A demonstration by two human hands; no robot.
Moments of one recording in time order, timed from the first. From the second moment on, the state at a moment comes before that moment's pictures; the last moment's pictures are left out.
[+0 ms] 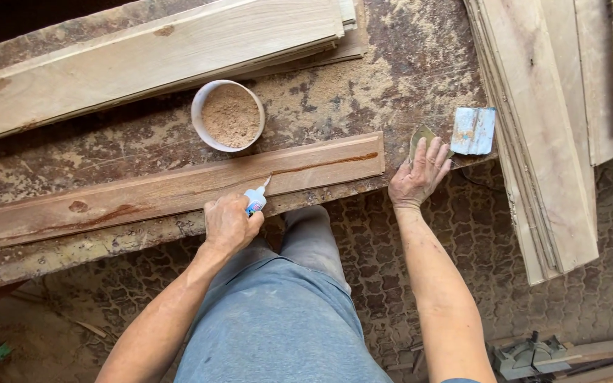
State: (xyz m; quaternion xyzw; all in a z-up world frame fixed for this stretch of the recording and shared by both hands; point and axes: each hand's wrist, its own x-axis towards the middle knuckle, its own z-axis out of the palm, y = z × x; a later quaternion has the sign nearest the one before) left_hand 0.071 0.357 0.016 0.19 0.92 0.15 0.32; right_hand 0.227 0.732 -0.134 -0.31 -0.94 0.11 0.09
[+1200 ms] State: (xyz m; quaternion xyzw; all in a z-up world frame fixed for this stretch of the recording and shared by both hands) left_hand 0.071 0.161 0.010 0.01 0.94 0.20 0.29; right_hand 0.176 0.607 -0.019 -0.13 -0.99 0.04 -0.02
